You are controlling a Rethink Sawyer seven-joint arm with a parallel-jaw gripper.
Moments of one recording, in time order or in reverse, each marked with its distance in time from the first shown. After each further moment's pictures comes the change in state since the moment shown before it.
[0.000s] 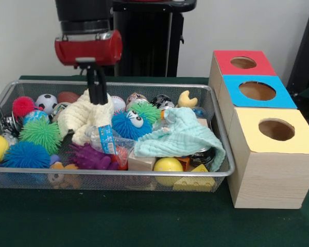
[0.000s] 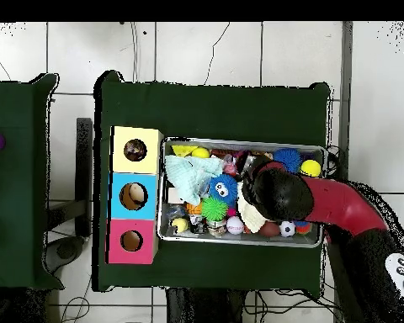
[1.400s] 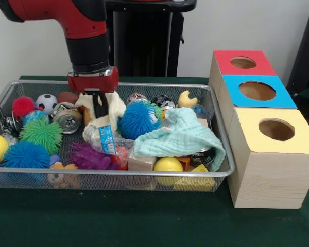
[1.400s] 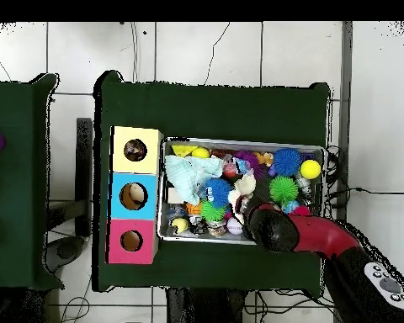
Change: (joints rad) arm -0.083 0.215 -0.074 0.096 -0.220 -0.134 0.000
